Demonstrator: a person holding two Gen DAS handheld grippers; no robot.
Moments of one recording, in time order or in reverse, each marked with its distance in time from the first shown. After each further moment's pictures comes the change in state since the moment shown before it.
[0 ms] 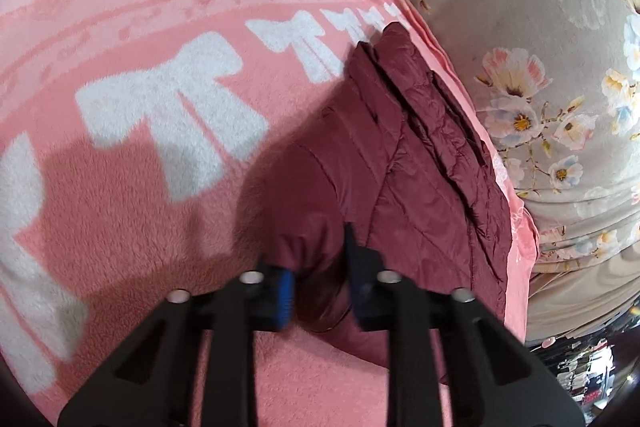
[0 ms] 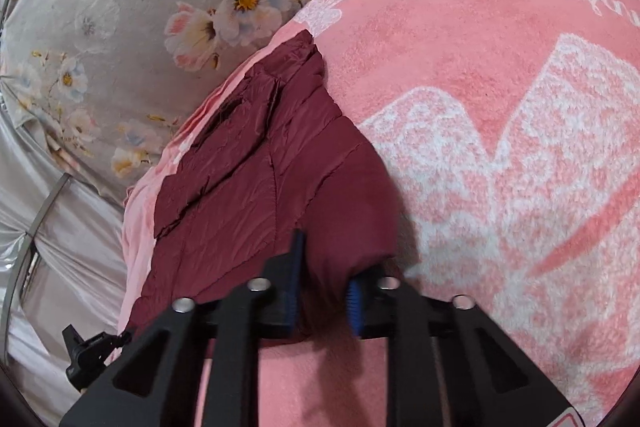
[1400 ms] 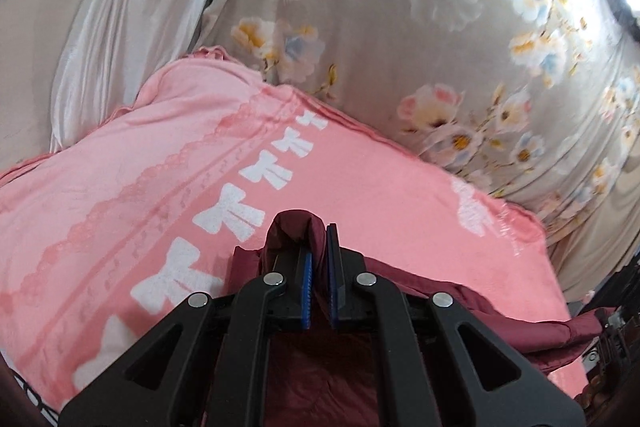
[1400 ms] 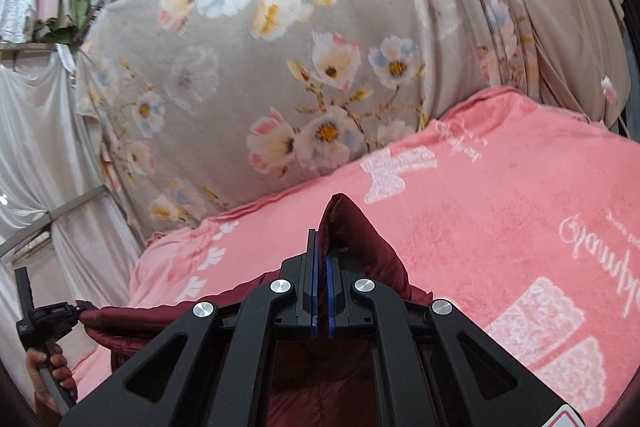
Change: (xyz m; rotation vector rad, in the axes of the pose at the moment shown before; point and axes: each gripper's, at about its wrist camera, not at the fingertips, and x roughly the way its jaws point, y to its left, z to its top) left arm -0.113 -0.124 0.028 0.412 -0.299 0.038; right arm -0.113 0.093 0.053 -0.319 -0.378 0.024
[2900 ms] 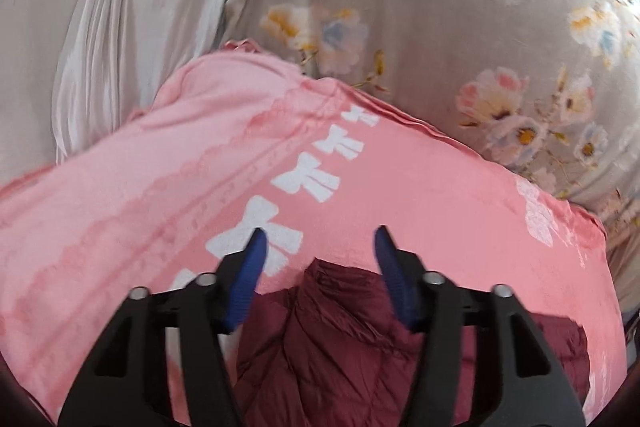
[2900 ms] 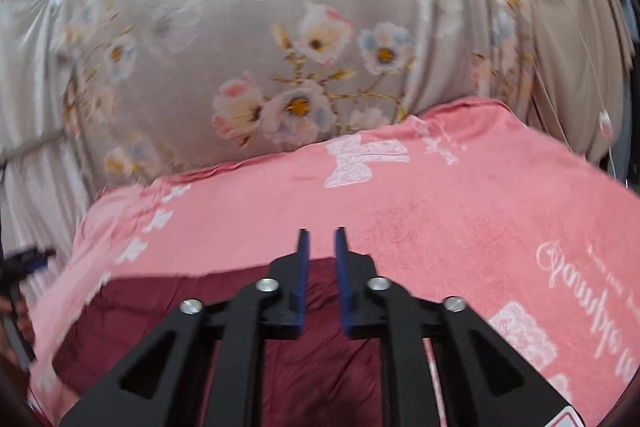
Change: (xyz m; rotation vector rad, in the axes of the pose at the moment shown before) left arm 0.075 -0.002 0.000 0.052 -0.012 0.180; right arm 0.026 0.012 -0.013 -0.214 0.059 -0.139
